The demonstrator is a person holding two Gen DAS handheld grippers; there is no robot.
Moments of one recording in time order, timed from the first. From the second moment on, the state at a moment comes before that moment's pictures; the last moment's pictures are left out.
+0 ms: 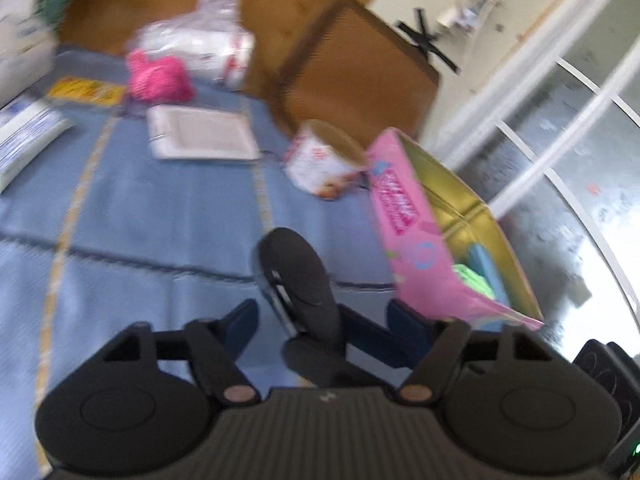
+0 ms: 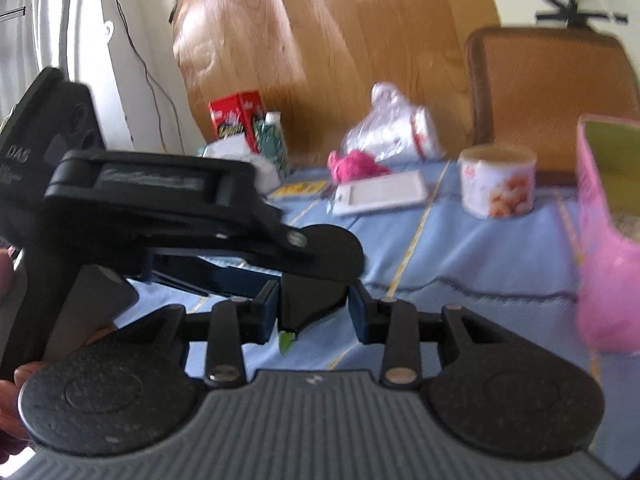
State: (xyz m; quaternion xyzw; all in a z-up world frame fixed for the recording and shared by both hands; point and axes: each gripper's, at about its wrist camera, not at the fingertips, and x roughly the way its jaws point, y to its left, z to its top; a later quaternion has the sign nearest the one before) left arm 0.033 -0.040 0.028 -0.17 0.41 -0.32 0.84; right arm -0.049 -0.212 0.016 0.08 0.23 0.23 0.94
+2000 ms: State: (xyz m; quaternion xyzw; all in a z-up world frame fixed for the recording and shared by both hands) left arm 0.041 0.079 0.009 -0.12 0.26 -0.10 0.95; right arm 0.186 -0.166 -0.003 0.04 0.34 0.13 0.93
